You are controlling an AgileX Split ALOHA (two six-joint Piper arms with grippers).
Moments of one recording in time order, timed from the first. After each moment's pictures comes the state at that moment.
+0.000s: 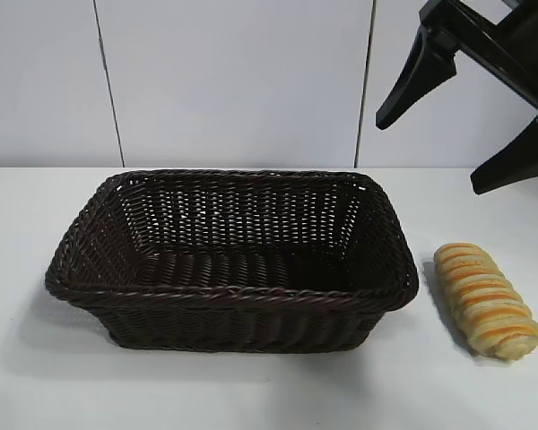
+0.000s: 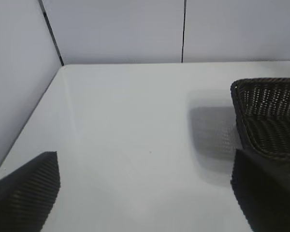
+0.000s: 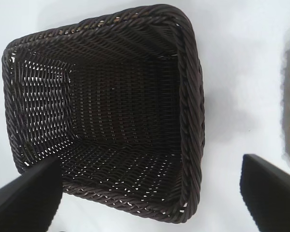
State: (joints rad) left arm 0.16 0.00 -0.52 -0.12 1.08 0.10; right arm 0.12 1.47 -1.01 0.62 0.78 -0.15
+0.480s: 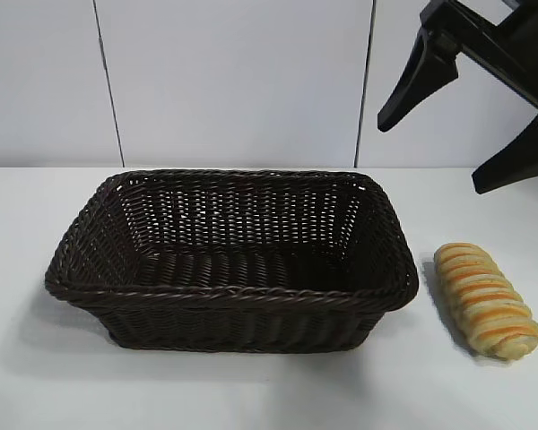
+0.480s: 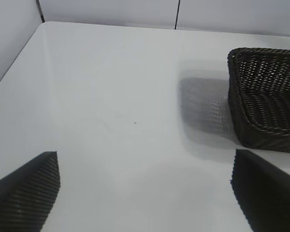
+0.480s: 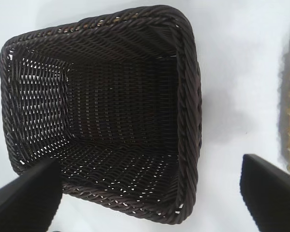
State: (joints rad) left arm -0.05 -0.02 -0.51 -0.12 1.06 0.10; right arm 0.12 1.47 -1.01 0.54 0.78 -0.16
